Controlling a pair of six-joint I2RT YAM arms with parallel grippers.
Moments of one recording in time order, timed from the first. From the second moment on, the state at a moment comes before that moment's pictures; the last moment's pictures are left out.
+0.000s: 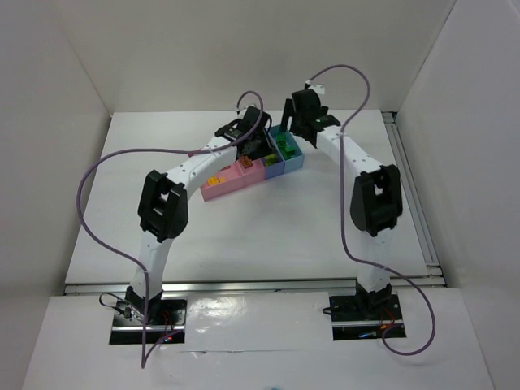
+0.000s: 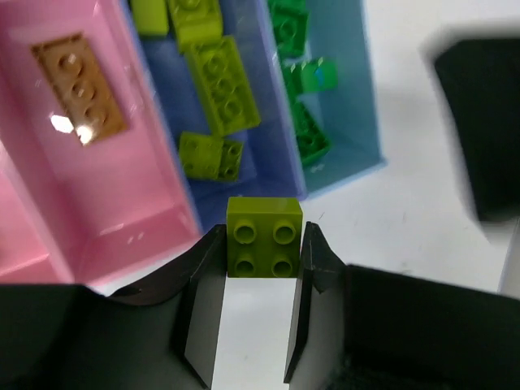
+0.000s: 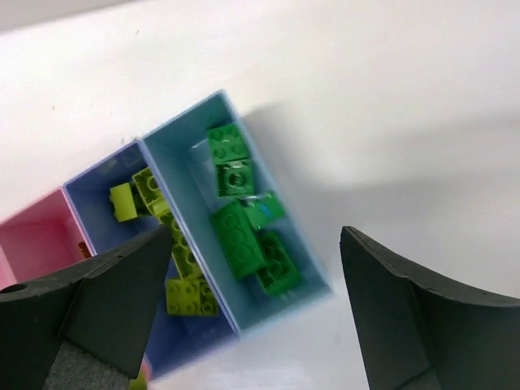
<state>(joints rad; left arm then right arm) -0.57 2.15 1.96 -0.61 -0.15 -0.81 0.37 2.09 1.86 -0.41 0.32 0.41</state>
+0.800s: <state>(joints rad) -0.56 1.87 1.76 -0.51 -0.14 -0.54 0.17 1.29 1.04 -0.57 0.51 0.70</state>
